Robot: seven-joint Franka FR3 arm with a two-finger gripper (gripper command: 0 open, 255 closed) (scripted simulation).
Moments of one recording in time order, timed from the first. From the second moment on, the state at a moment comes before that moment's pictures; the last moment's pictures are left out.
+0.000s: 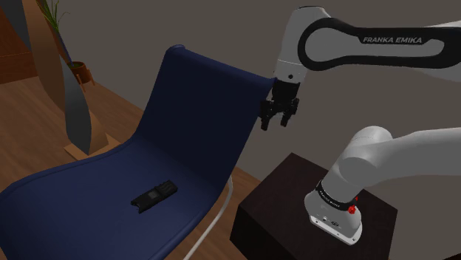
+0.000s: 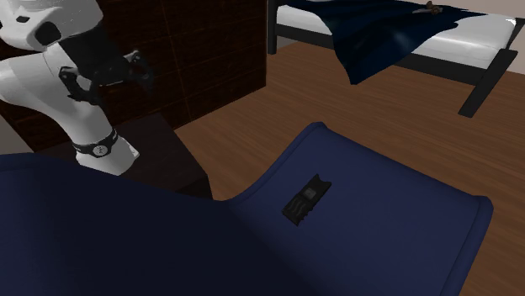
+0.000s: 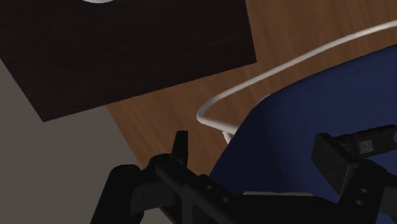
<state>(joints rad) -0.01 -0.85 0.20 -2.64 0.34 1.71 0.33</state>
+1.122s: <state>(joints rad) -0.07 -0.35 0.70 -2.58 0.60 2.30 0.95</state>
